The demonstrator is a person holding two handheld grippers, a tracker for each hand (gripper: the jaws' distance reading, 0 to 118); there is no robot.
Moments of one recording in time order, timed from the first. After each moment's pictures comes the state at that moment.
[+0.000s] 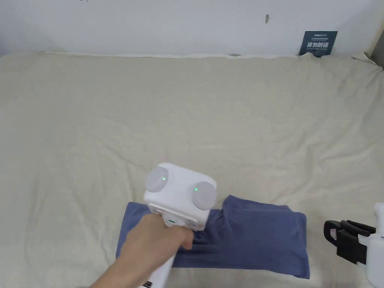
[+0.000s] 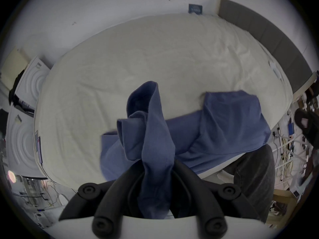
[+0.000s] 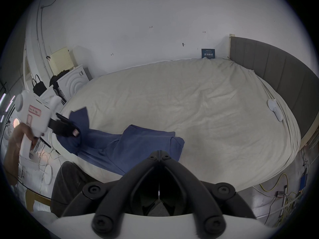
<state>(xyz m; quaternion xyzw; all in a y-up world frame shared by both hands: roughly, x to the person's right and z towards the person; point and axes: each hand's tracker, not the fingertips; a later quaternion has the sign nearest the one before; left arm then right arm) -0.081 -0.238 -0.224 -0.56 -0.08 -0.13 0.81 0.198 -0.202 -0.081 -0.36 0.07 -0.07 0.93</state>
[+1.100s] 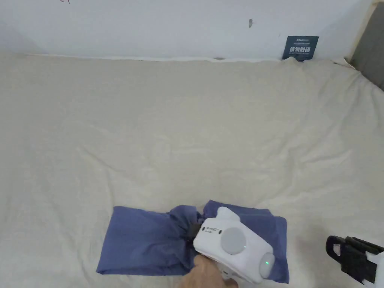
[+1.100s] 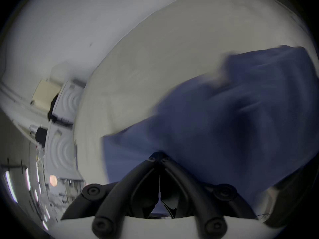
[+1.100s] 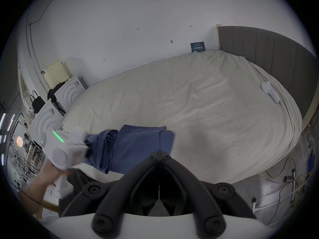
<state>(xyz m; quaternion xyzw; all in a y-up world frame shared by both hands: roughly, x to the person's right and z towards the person) 0.064 -0.321 -0.185 -0.46 0.02 -0.35 0.82 0.240 -0.205 -0.059 -0.36 0.04 -0.13 0.92</state>
